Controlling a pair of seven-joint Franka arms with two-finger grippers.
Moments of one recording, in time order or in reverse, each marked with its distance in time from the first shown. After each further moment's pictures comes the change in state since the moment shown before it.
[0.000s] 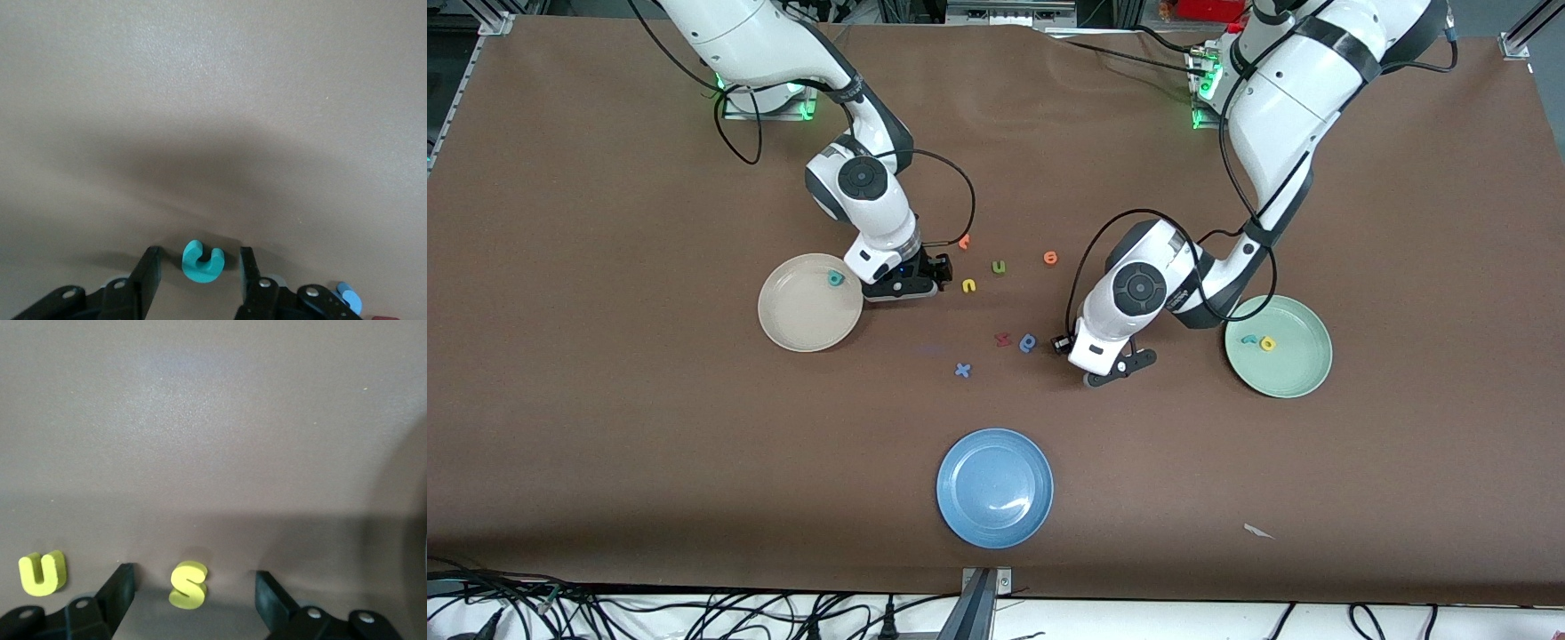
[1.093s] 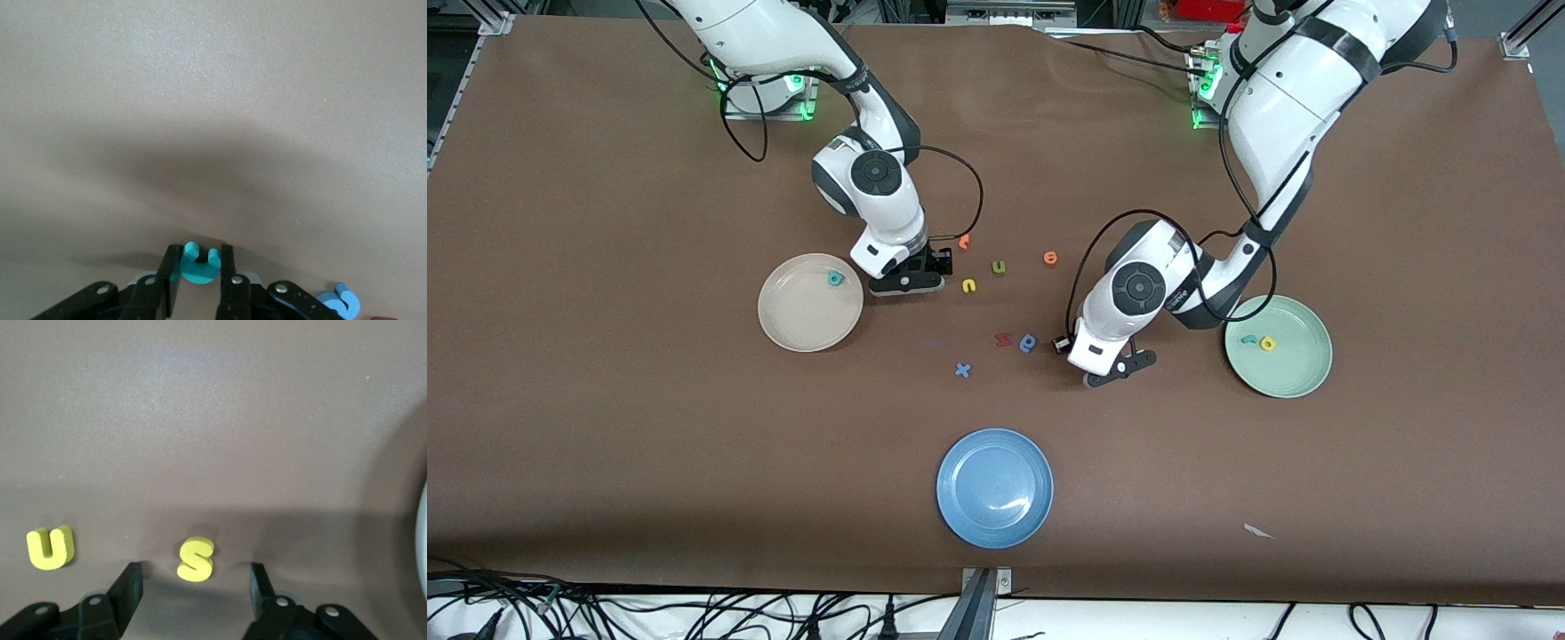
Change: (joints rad) left arm 0.000 0.001 0.000 0.004 0.001 -0.001 0.000; right arm 0.043 -0.024 -0.013 0.014 0.000 -0.091 0.000
